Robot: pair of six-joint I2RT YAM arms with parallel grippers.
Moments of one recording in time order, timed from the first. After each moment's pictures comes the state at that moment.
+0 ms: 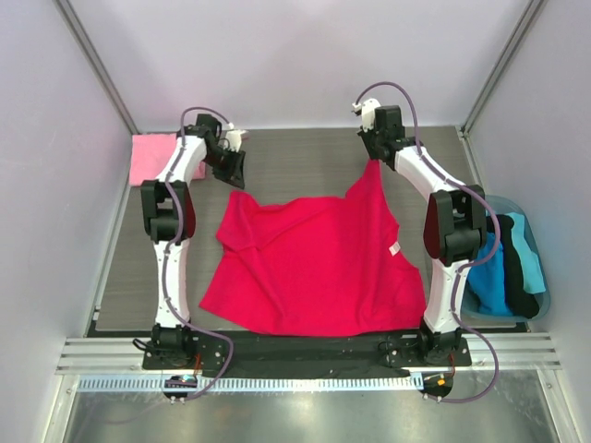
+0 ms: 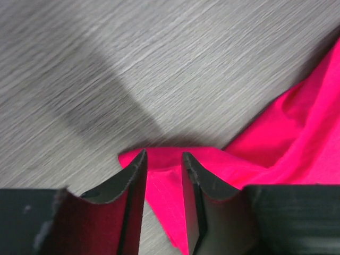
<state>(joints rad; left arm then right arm) -0.06 2.41 2.18 -0.99 0.53 0.31 0.21 2.04 1.69 -0.26 0.08 -0.34</state>
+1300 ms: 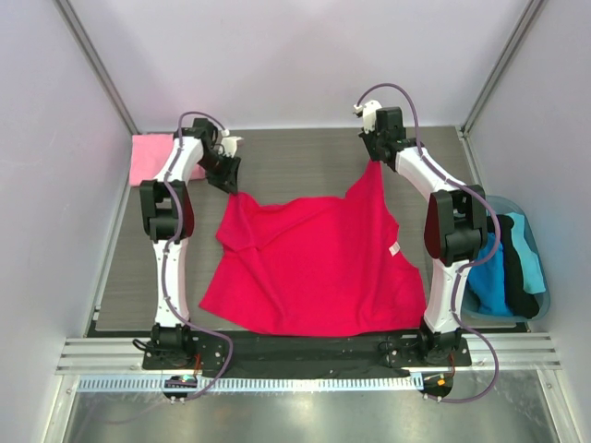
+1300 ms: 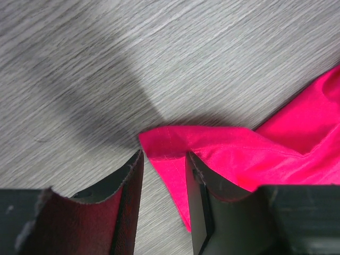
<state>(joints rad) -0.06 2.47 2.22 -1.10 0.46 0.36 0.20 2.04 1.67 -0.26 0.08 -0.34</state>
